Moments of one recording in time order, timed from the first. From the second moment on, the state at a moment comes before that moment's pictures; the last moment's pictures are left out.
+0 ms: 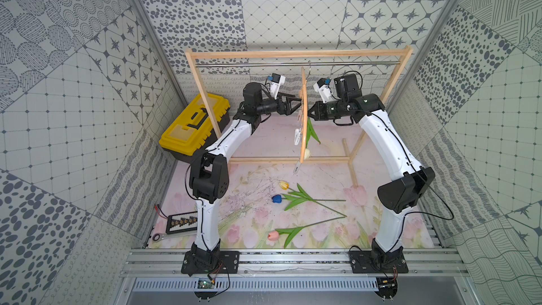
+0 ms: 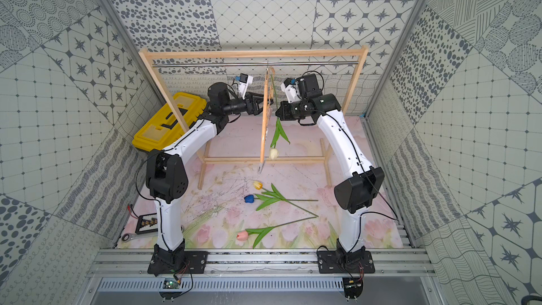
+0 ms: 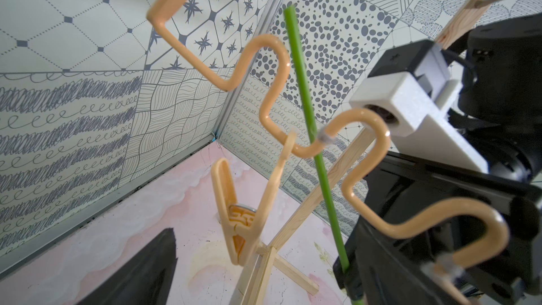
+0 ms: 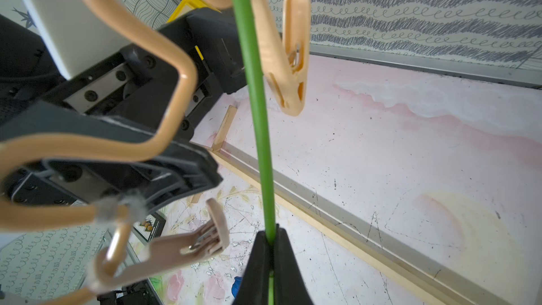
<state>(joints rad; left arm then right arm) -0.30 2.11 1.92 0.20 0.87 -0.43 0.39 1.93 2.23 -1.02 -0.42 0.20</state>
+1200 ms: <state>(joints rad) -0.31 2.13 1.98 0.17 0.88 -0.36 0.43 1.97 2.29 -1.13 -0.37 0.17</state>
